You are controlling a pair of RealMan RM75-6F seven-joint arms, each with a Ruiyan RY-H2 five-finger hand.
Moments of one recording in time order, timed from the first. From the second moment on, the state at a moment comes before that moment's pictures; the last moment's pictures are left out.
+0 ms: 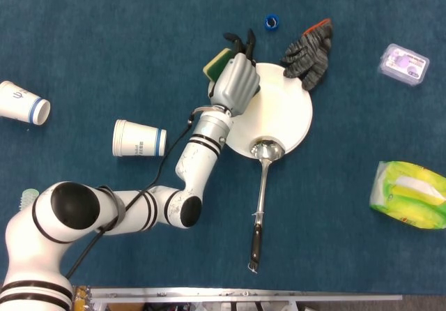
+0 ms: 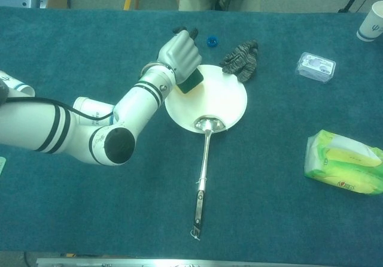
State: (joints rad) left arm -1.22 -2.01 -0.11 -1.07 0.63 1.09 1.54; right arm 0.08 -1.10 0.08 -1.47 -1.49 1.46 0.32
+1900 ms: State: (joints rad) left arm -0.92 -1.55 -0.12 -1.53 0.76 1.25 1.05; right arm 0.09 -1.10 0.05 -1.52 -1.55 1.49 0.29
